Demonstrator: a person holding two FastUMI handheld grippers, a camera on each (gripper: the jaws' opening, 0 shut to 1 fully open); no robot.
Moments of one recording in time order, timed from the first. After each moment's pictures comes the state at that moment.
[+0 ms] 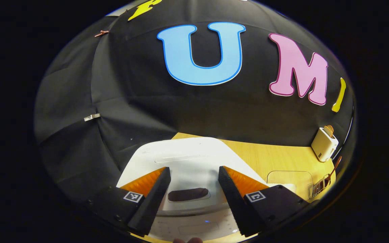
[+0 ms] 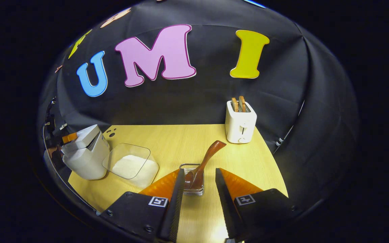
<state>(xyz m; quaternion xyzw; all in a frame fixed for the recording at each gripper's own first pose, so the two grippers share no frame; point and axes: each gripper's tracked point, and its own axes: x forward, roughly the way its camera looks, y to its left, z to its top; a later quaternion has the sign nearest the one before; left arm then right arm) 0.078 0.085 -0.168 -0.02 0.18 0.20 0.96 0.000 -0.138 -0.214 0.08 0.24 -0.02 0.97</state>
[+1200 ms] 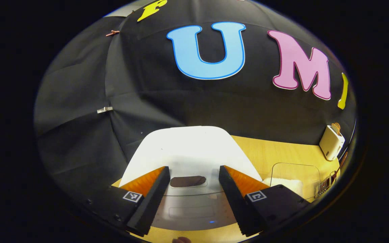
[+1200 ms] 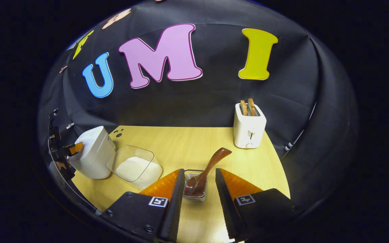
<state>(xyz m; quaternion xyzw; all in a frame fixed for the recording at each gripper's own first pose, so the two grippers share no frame) 0.047 0.065 -0.201 -0.02 0.18 0.24 0.95 0.022 -0.144 -0.207 0.09 0.23 0.02 0.97</state>
